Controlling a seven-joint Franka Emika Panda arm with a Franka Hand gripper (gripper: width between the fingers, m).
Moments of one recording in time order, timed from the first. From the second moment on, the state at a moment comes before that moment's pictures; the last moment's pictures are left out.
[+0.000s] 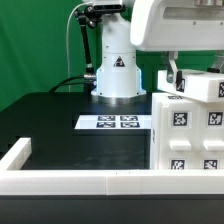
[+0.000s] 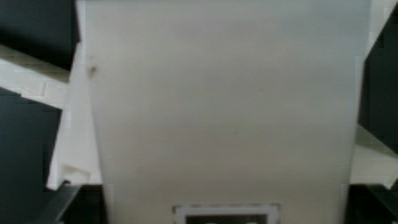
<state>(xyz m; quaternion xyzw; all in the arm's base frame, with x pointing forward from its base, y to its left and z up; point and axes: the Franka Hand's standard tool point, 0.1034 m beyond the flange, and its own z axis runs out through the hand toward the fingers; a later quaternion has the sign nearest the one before) 0.617 0.078 0.156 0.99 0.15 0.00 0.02</state>
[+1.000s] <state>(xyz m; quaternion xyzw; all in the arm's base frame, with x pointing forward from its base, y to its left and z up) 0.620 0.084 0.156 0.97 -0.24 0.01 0.00</state>
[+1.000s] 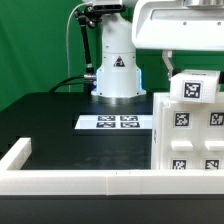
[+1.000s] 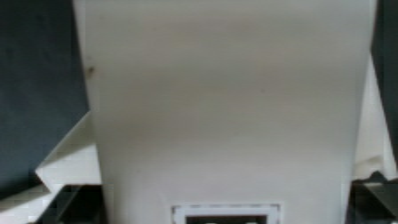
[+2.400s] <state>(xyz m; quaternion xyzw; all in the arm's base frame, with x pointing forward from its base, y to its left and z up) 0.617 0.095 0.154 0.67 -0.75 0.00 -0.03</state>
